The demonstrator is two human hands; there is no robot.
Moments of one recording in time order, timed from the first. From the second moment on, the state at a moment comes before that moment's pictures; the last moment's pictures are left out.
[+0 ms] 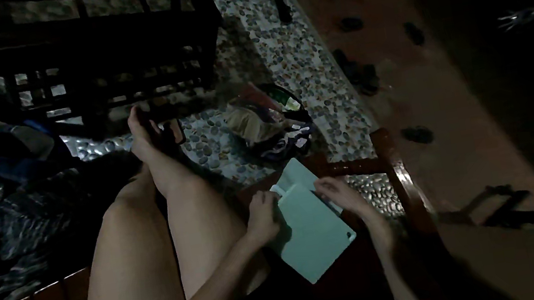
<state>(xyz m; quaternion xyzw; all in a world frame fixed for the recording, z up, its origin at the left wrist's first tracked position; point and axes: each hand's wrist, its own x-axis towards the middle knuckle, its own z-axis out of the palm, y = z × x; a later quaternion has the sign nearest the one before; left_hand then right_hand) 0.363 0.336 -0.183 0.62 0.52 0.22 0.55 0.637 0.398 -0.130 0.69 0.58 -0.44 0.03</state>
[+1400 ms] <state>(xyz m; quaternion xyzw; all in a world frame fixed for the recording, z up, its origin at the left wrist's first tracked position) 0.262 0.331 -0.139 0.61 0.52 0.36 0.48 0.607 0.391 -0.197 0.80 0.52 -0.28 -0.10</state>
